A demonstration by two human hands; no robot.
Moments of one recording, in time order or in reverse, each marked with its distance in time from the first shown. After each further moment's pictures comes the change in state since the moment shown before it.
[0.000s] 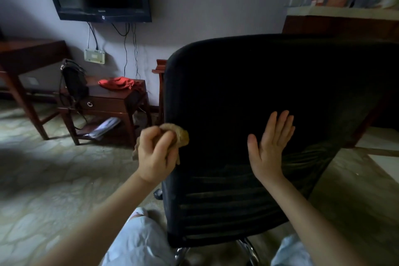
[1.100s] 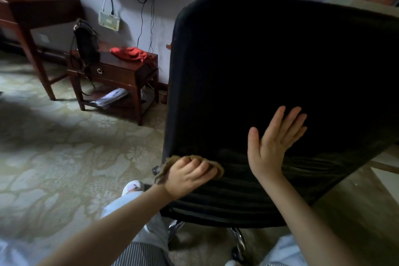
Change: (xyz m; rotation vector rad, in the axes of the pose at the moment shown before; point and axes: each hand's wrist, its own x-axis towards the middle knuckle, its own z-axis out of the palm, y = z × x) left_hand -0.118 0.014 0.034 0.218 -0.254 0.436; right_hand -0.007 -0.022 0.023 -0.132 0.071 -0.133
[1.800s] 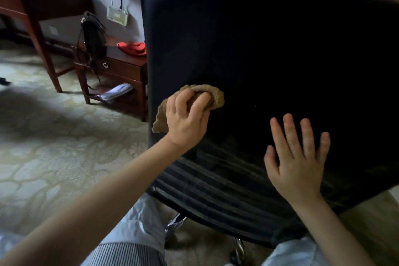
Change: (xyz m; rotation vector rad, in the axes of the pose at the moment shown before) left_hand 0.107 -0.072 -0.002 0.012 0.360 -0.516; right_hand 0.001 0.037 -0.037 -0.355 -0.038 -0.464
